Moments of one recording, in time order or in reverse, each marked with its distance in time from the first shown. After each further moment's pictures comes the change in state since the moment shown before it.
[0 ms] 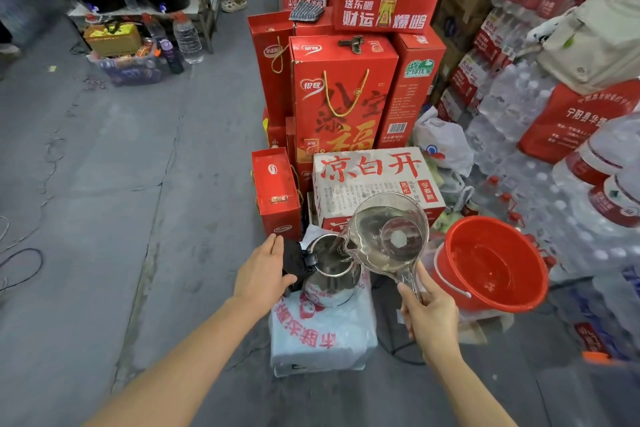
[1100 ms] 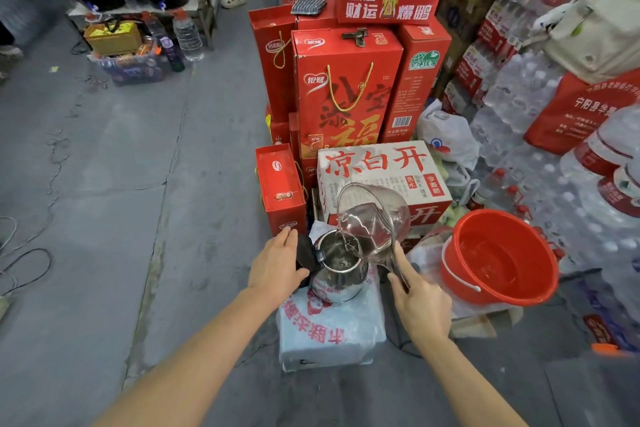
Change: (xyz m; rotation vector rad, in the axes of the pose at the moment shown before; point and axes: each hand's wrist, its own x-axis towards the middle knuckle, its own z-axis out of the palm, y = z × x) left_hand 0.004 0.008 -0.007 -0.041 0.005 0.039; right_hand 0.003 -0.006 0.030 -0.794 0.079 -0.488
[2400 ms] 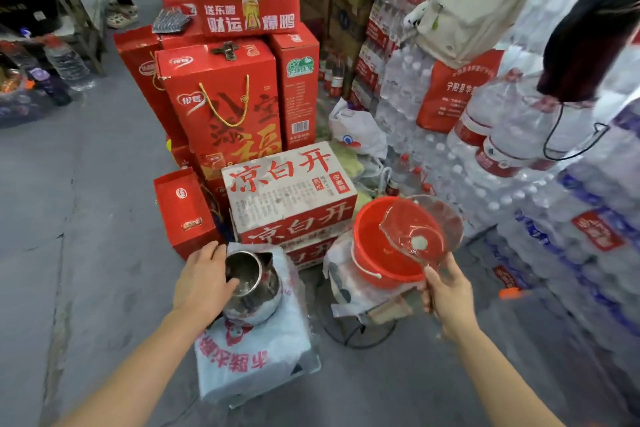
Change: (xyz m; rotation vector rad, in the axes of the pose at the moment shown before) left_hand 0.042 0.067 0.028 0.180 0.059 0.054; right_hand -0.008 0.193 -0.092 0.969 0.159 0.796
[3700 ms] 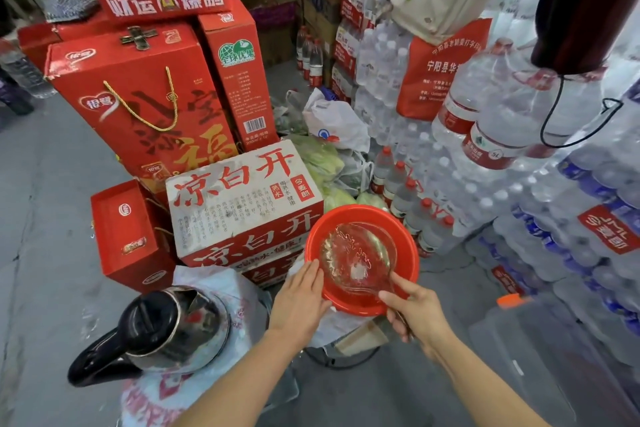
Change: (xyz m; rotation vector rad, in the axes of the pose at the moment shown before) left_hand 0.064 0.239 0.133 0.087 -0.184 0.446; right_hand 0.117 0.048 -0.028 -0.037 -0.314 0.266
